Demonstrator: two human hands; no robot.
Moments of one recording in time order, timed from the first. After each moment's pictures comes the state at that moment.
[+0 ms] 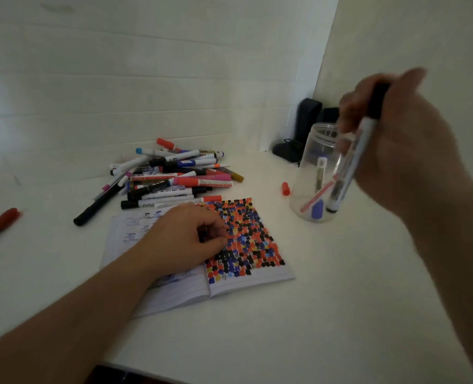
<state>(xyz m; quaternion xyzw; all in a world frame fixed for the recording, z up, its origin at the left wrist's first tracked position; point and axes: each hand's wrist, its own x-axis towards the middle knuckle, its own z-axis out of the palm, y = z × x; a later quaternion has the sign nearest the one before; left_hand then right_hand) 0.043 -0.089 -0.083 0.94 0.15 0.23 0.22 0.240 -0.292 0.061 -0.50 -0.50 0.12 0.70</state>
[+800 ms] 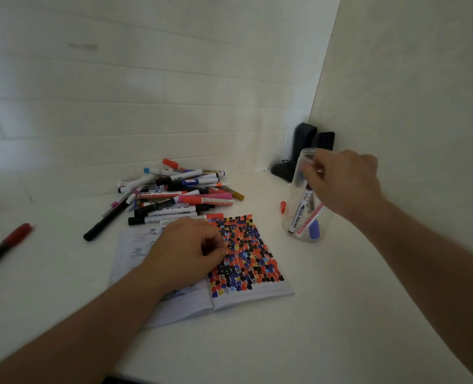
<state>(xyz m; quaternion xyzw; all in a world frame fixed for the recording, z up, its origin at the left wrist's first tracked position) 0.041 -0.087 -0.091 0.93 0.20 0.27 0.15 0.305 -0.244 0.023 -0.82 -0.45 -0.32 0.14</state>
